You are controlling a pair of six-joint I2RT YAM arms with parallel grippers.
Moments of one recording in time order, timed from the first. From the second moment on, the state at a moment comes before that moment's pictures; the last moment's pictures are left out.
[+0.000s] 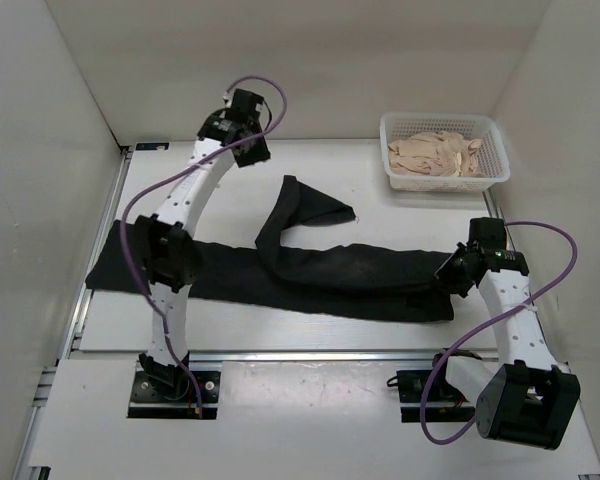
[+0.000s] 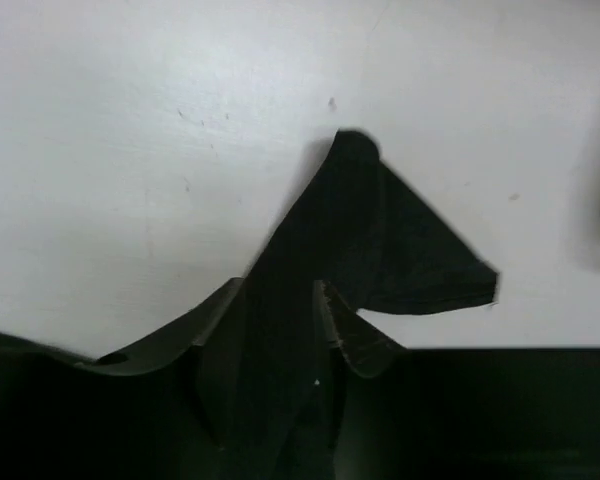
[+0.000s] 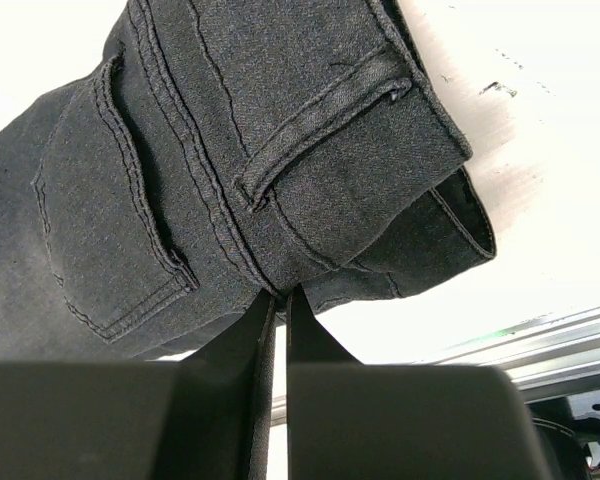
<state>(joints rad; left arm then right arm) -0.39 2.10 2.25 -0.96 -0.21 -0.55 -0.12 1.03 0.79 -0.89 -0.09 0.59</state>
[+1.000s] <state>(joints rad) -0.13 1.74 2.08 -0.99 -0.06 -0.55 -0.11 1.05 0.93 -0.89 -0.10 0.60</state>
